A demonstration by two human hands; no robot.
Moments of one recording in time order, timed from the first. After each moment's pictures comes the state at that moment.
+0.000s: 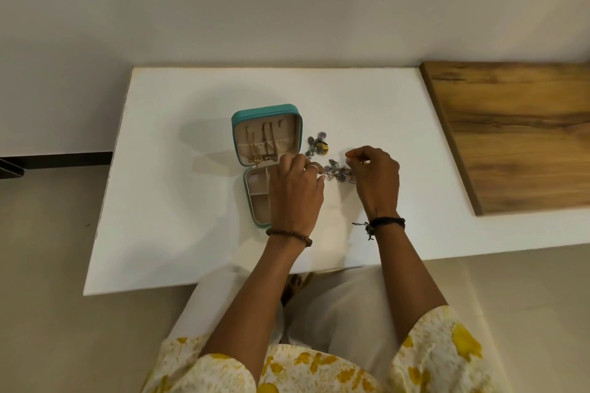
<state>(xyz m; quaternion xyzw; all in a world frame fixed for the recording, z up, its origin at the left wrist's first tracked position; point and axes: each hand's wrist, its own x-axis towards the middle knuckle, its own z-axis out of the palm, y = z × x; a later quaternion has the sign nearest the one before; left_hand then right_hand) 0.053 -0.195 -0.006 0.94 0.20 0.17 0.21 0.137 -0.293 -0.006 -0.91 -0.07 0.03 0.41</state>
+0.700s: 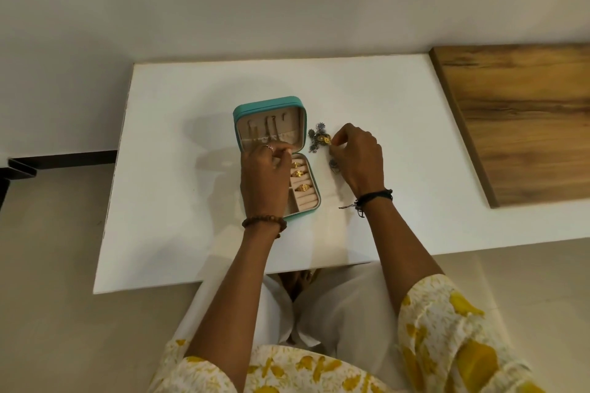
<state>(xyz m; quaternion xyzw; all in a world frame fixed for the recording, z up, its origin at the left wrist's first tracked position) 0.045 -0.158 0.008 0.80 0.37 0.20 0.42 0.152 -0.258 -0.019 -0.94 -0.16 0.06 0.30</state>
